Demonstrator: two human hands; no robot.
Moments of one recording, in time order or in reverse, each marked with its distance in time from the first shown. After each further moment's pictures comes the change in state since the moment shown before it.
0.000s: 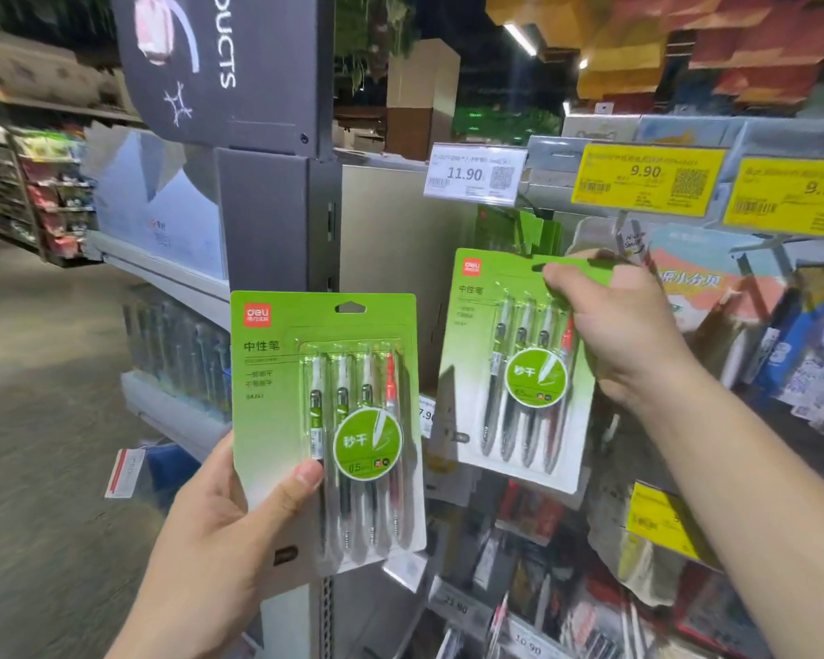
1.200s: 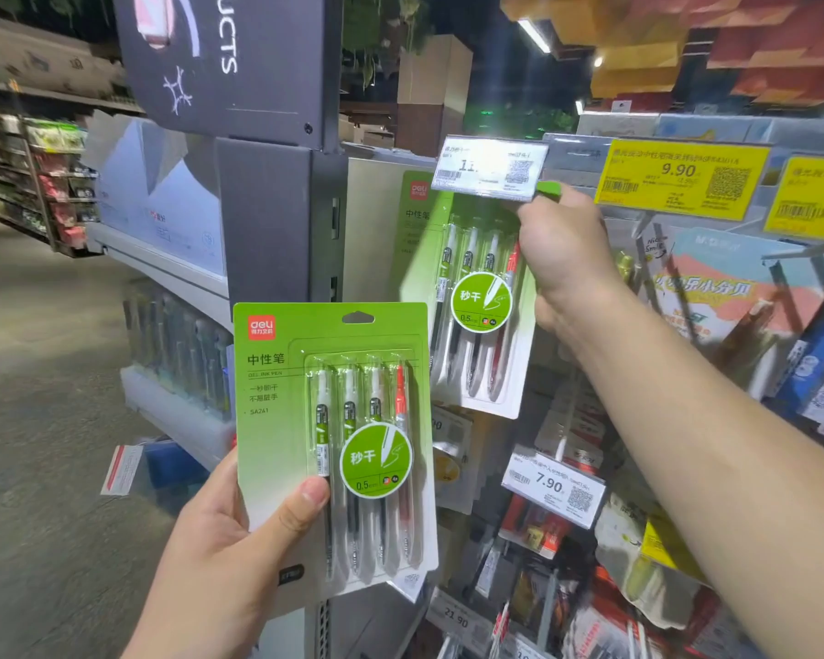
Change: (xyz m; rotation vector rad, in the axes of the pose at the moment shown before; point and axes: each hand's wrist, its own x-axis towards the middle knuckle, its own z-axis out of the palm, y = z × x) left_hand 0.000 -0.002 0.014 -0.028 0.062 -0.042; right_hand 0.046 -0.028 0.069 0.012 -0.030 -0.015
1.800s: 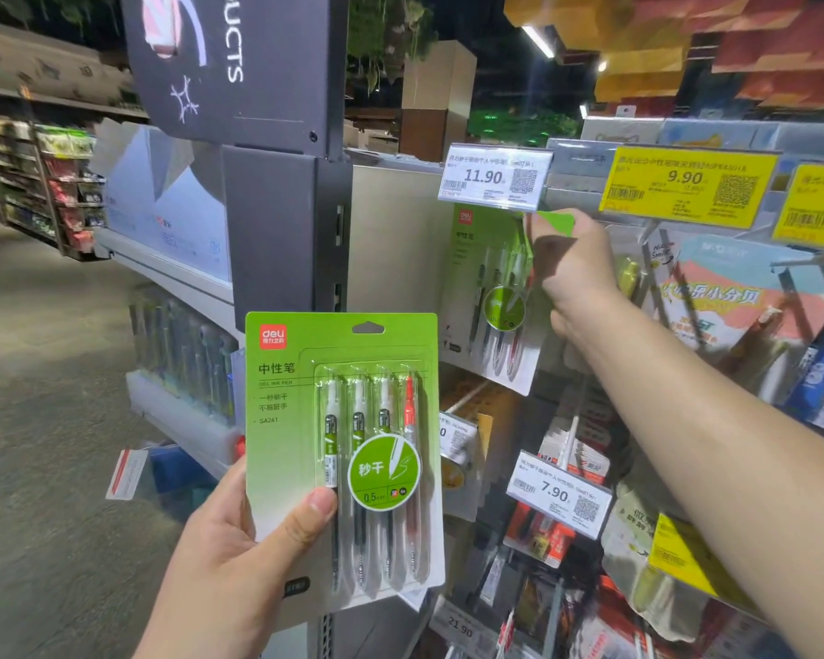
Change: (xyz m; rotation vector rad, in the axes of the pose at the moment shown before) left_hand 0.000 -0.001 -0.004 0.012 -0.012 0.010; right_hand 0.035 0.040 -0.013 -0.119 0.124 0.020
